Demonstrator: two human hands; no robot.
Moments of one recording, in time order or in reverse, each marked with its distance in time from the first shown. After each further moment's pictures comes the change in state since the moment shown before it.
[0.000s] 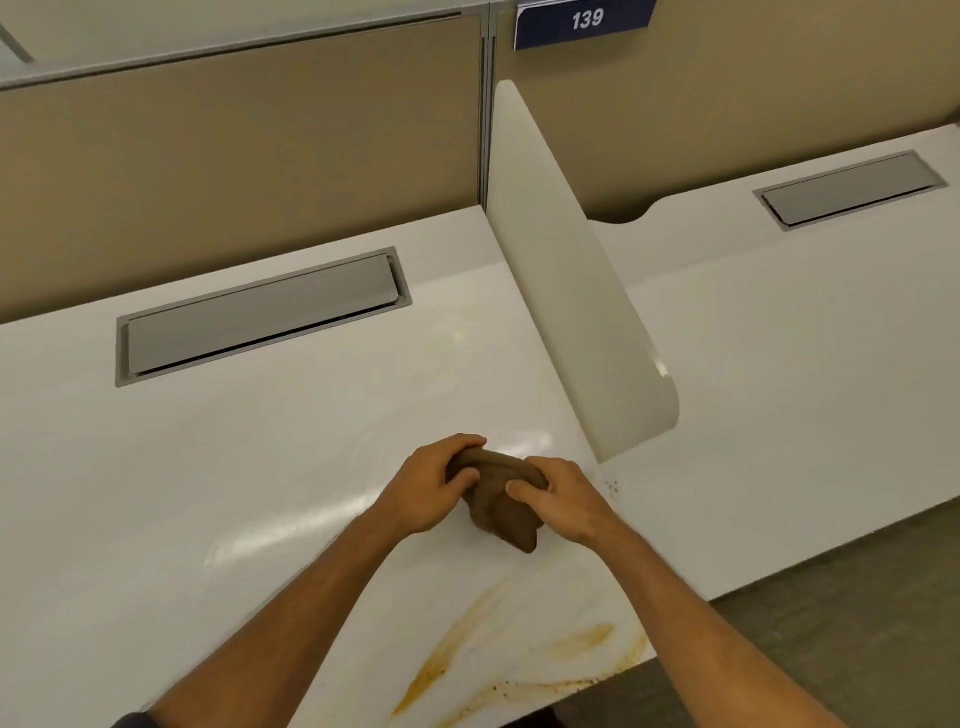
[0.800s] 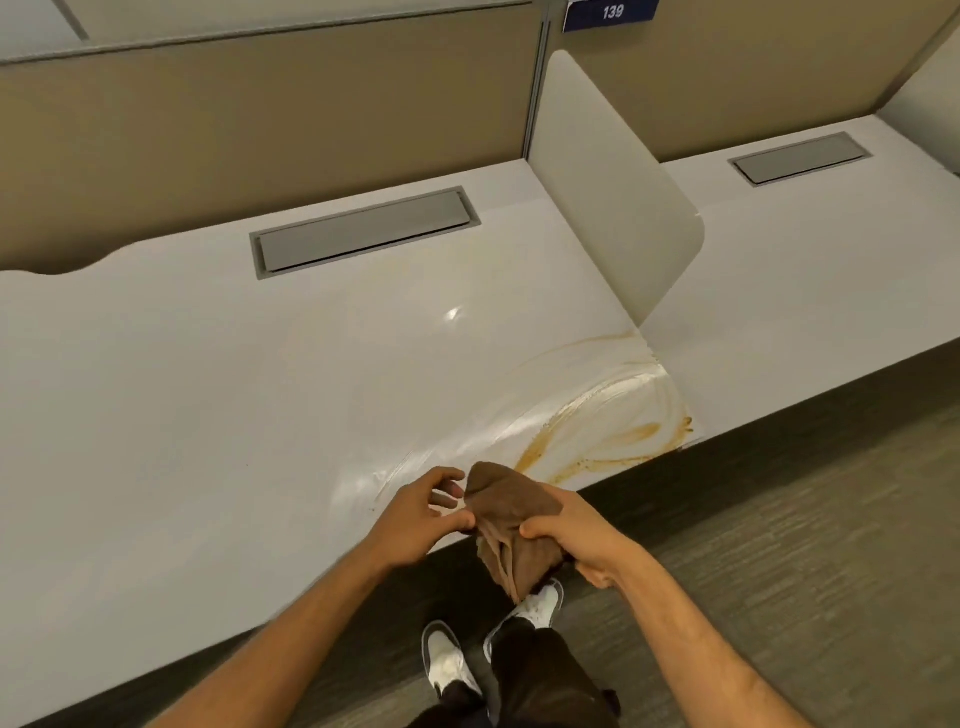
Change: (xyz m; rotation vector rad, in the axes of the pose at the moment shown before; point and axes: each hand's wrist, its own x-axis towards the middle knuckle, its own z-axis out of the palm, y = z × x) left_hand -0.354 -0.109 -0.002 -0.177 -0.072 -0.159; right_hand -0.240 0.037 0.266 0.428 -0.064 0.189
